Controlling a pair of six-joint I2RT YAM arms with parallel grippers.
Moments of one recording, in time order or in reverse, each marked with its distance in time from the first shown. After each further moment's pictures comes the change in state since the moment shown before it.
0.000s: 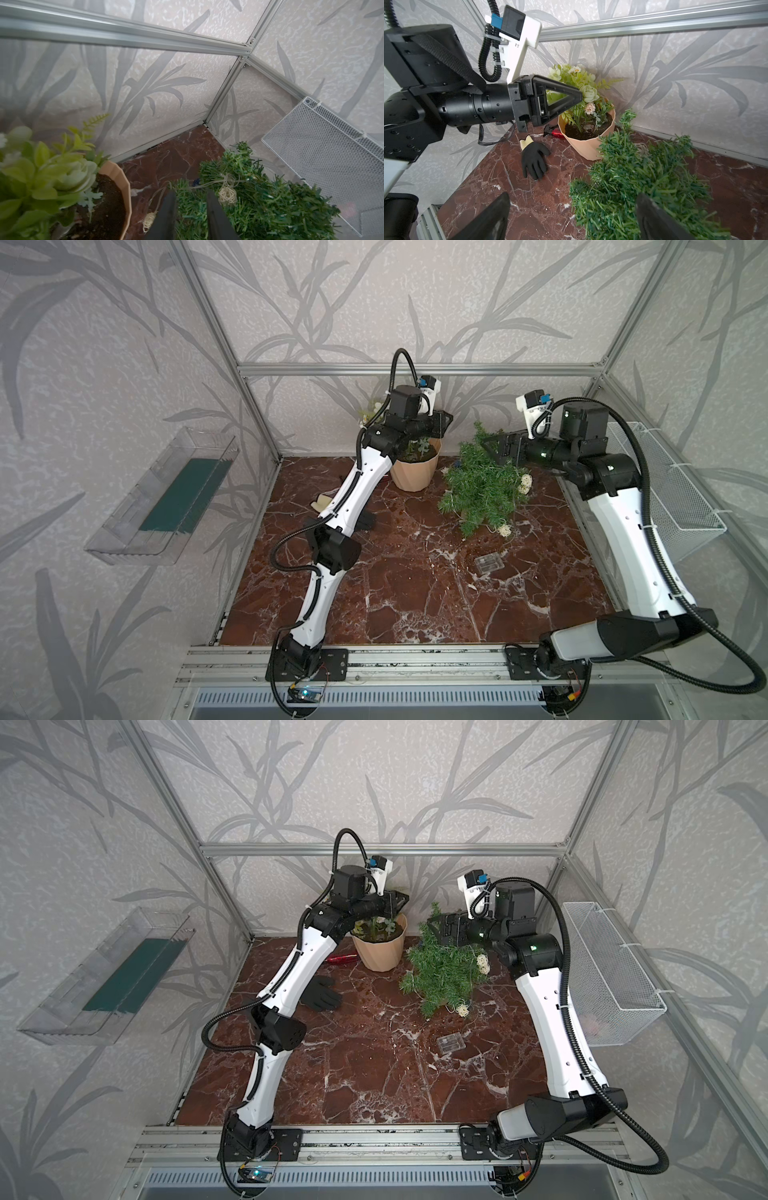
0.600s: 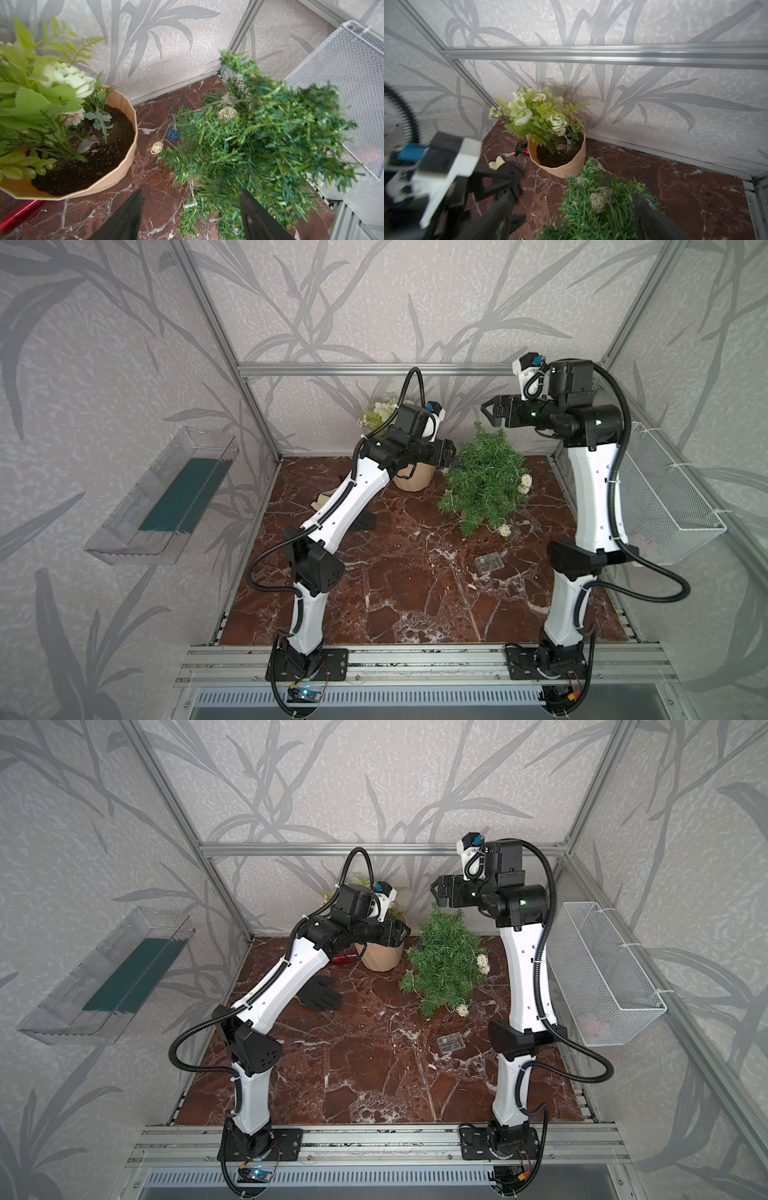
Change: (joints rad) left arm -0.082 -0.314 -0.448 -0.119 -0.133 0.087; right arm -0.002 0.641 1.064 -0.500 0.195 0.016
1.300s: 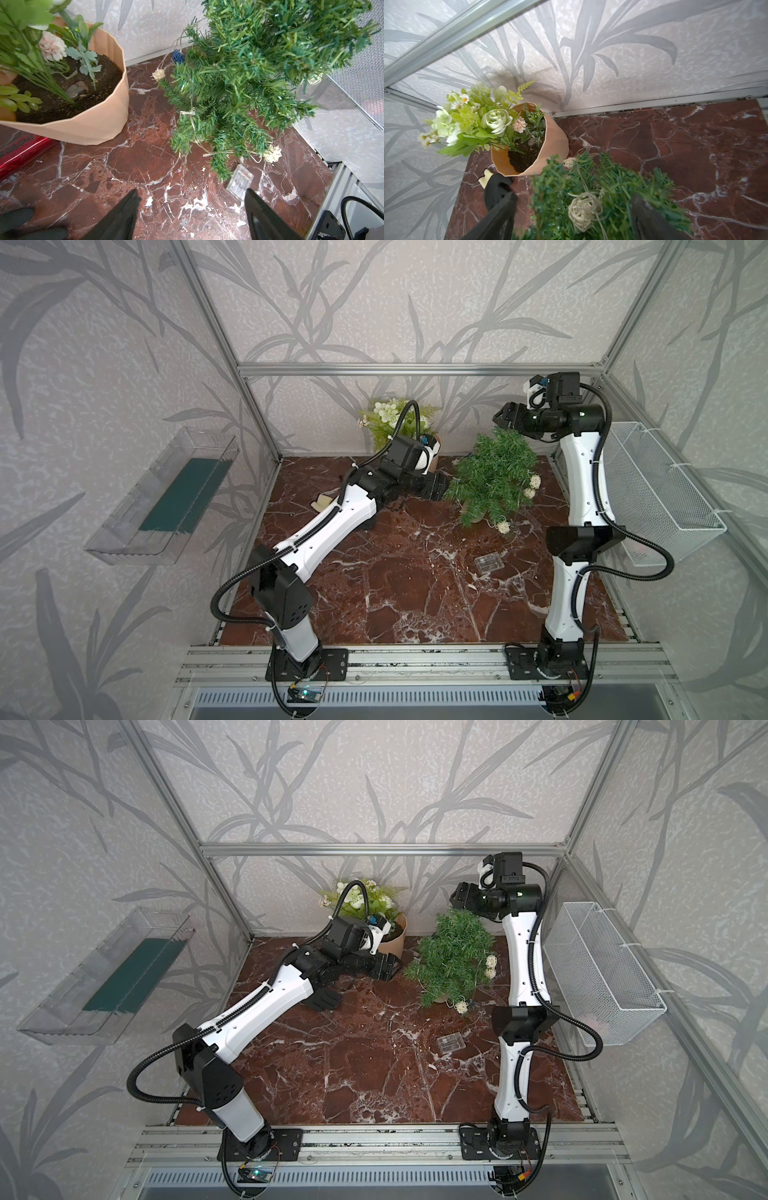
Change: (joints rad) left arm -0.059 -0.261 -0.472 0.146 -0.009 0.006; right arm -0.138 0.088 -0.144 0.075 -0.103 0.193
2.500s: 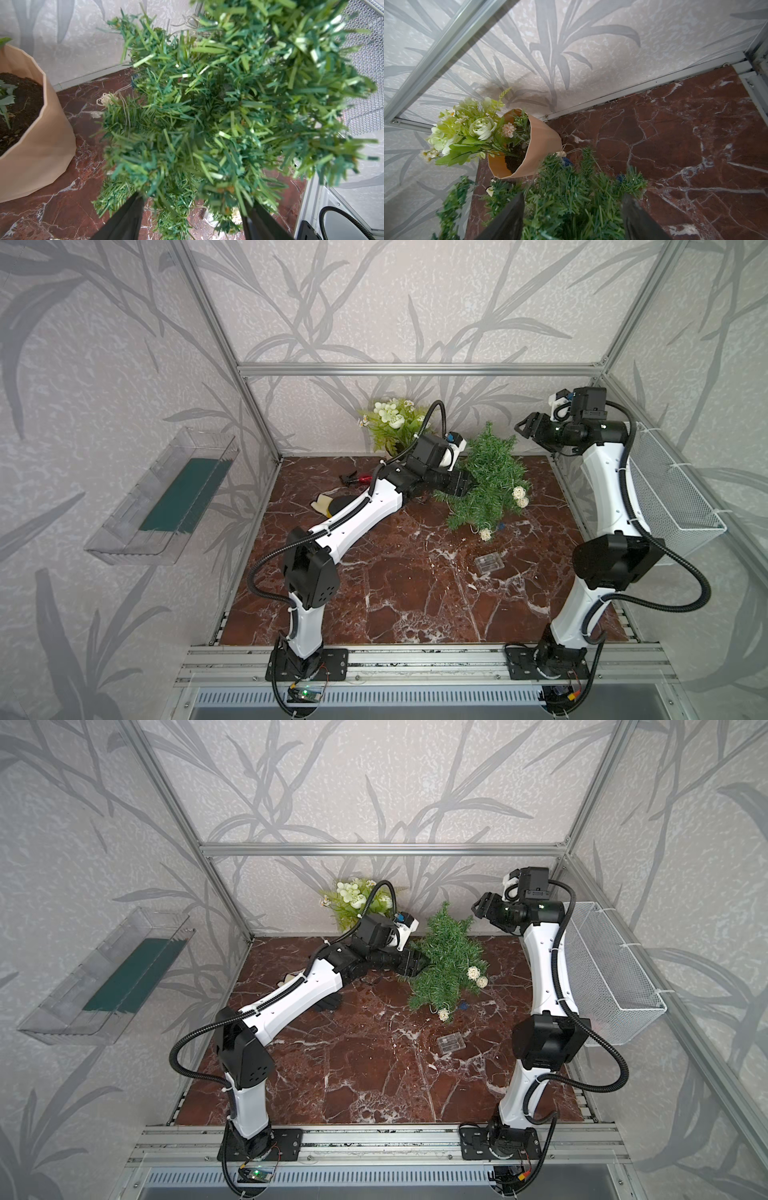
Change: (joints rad) left arm -0.059 0.206 0.166 0.103 0.081 -0.048; right arm -0.125 -0.291 -0.565 0.245 -0.007 0.056
